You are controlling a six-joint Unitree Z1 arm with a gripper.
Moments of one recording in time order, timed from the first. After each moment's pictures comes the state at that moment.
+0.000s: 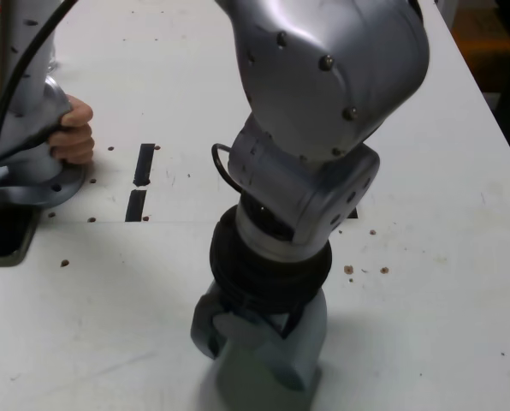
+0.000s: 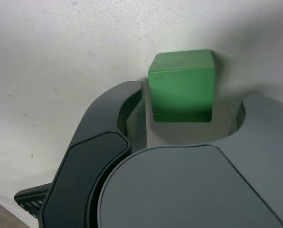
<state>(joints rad) -0.75 2.18 -1.69 1.30 -0.09 -0.32</state>
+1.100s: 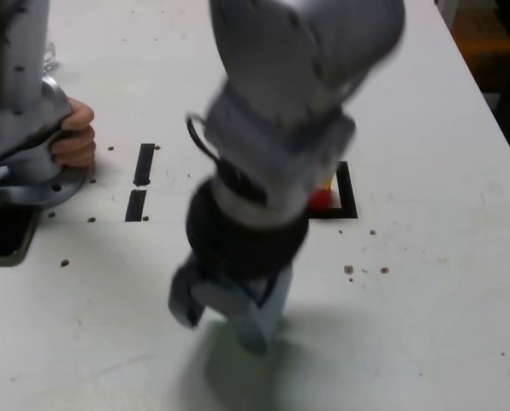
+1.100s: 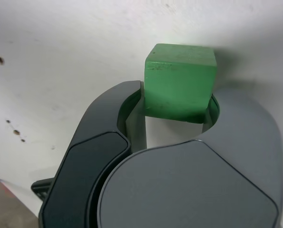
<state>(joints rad) -0.75 2.09 -1.66 1.37 -0.07 -0.38</state>
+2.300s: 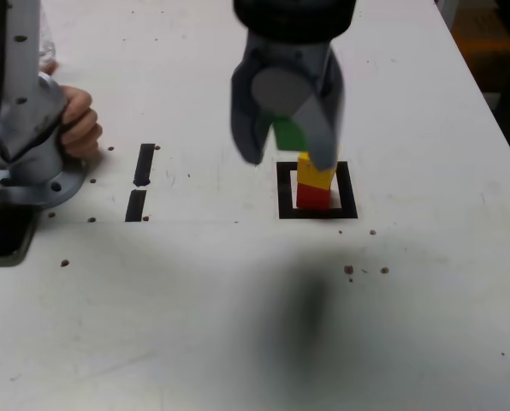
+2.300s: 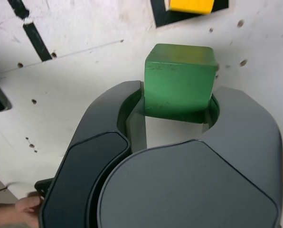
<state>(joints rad) -0.42 1.93 -1.88 1.61 0.01 -0.18</state>
